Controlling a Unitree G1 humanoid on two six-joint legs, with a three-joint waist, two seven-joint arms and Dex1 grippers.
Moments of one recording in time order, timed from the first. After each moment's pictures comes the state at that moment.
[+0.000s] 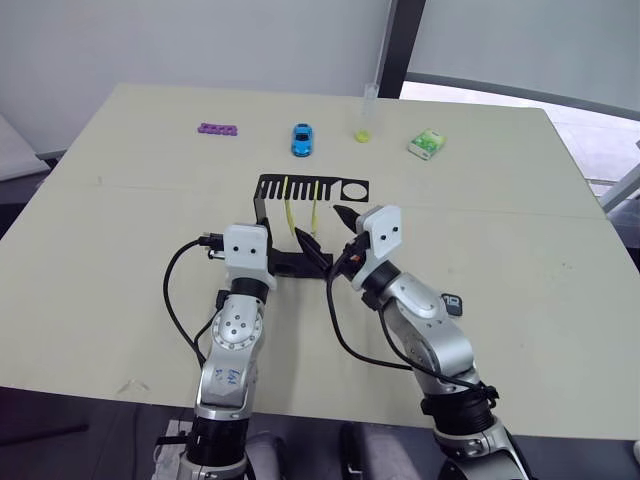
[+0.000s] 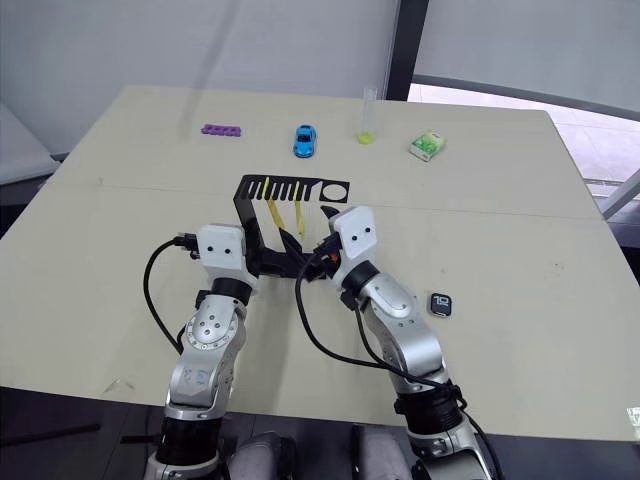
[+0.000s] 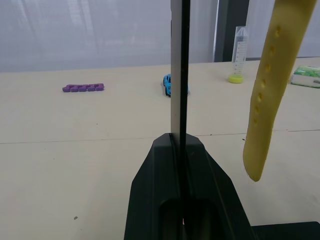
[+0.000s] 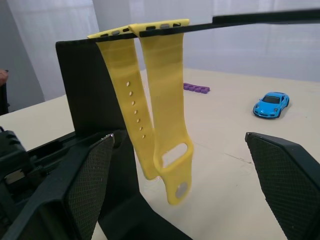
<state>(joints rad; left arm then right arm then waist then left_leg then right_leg) -0.22 -0.06 -0.06 -0.31 0.12 0.29 0.13 -0.41 -0.02 0.19 -0.18 0.19 0.29 0.33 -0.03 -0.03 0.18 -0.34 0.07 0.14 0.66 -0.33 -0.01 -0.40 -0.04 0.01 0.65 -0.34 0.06</state>
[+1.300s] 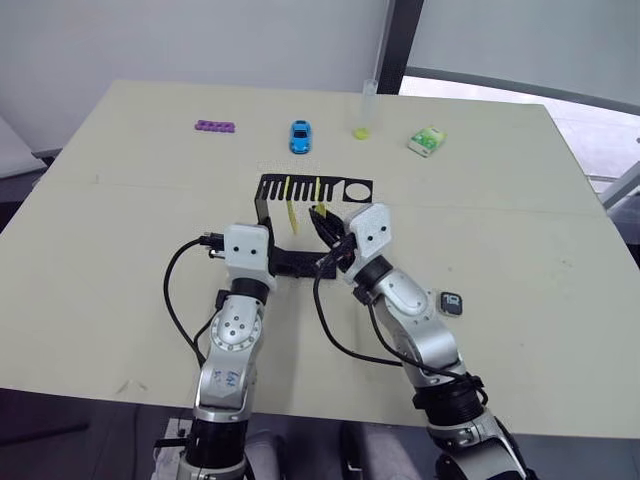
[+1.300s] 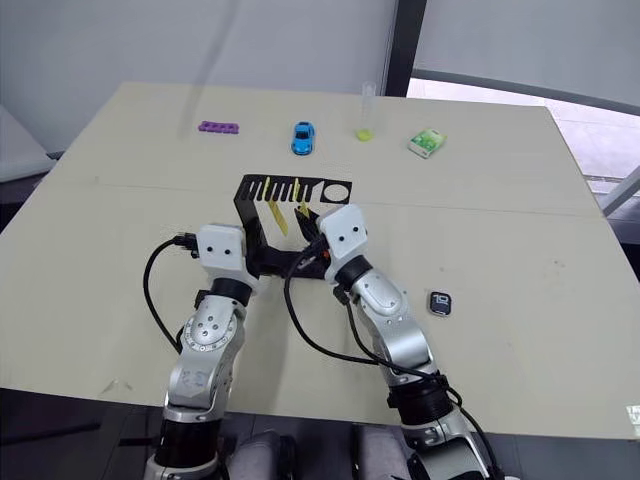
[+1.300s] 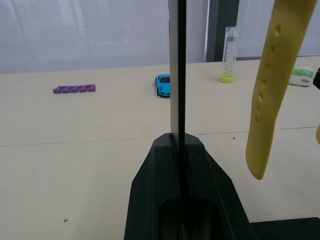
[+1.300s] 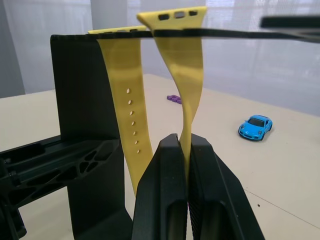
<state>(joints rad) -0.20 -0.05 -0.06 -0.33 0.12 0.30 0.10 -0.44 -0.03 0.25 -0.10 0.07 0.11 0.33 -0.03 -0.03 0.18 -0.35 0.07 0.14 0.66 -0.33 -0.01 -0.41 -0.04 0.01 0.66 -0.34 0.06</state>
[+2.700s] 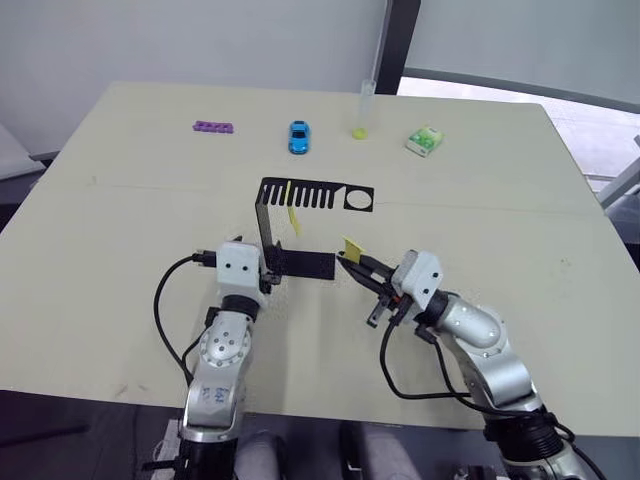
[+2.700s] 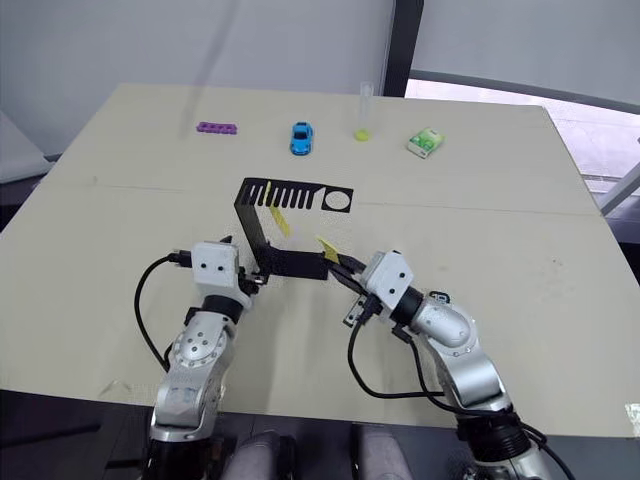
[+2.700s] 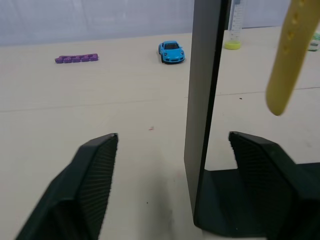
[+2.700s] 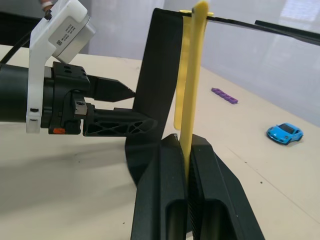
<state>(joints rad) -0.06 -0.01 -0.05 -0.45 0.08 0.37 0.04 -0.22 -0.41 0.17 -0.26 0.25 -0.04 0.70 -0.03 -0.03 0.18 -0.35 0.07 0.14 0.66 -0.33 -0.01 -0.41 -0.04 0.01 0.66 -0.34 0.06</state>
